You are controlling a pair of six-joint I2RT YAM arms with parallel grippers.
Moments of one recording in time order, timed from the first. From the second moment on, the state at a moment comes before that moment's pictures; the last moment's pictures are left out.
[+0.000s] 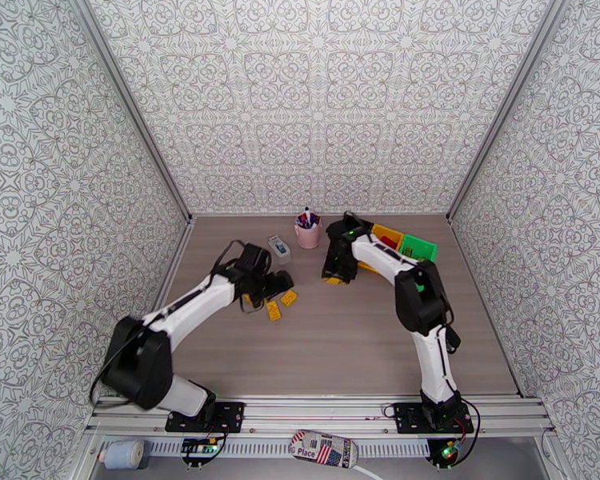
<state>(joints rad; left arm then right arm) -0.42 1.61 1.17 -0.58 0.27 -0.80 0.45 2.16 1.86 -1.00 -0.17 0.68</state>
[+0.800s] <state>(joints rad) -0.43 1.79 1.51 -0.76 0.22 -0.66 0.25 2.38 2.41 -1.12 -0.25 0.70</state>
